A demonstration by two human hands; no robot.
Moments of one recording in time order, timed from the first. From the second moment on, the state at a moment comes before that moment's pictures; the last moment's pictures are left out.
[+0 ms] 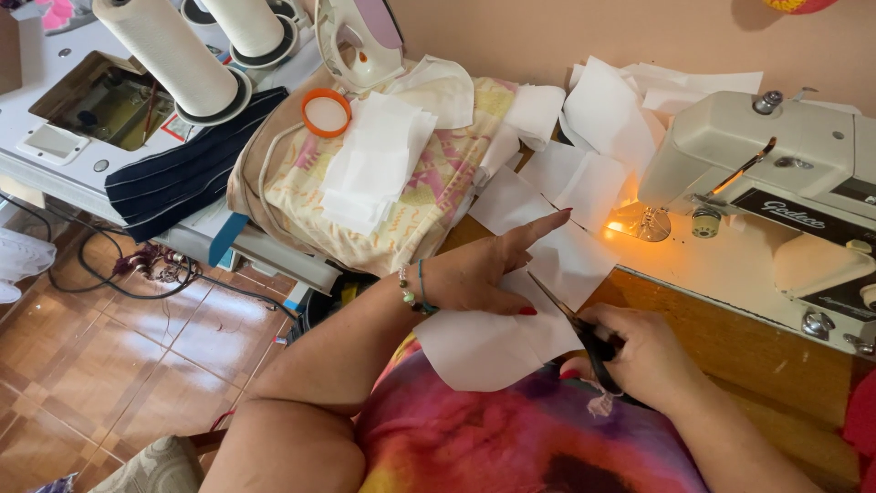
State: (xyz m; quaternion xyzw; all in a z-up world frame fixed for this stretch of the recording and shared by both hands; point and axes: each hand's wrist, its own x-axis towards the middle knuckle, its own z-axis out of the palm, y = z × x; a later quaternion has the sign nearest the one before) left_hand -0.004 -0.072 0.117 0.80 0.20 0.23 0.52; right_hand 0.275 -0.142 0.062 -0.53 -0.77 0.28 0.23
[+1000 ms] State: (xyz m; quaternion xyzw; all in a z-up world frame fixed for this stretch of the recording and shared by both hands) left_hand 0.011 -0.078 0.107 0.77 0.29 0.20 0.53; right_hand 0.284 -0.150 0.040 -0.51 -0.77 0.25 0.28
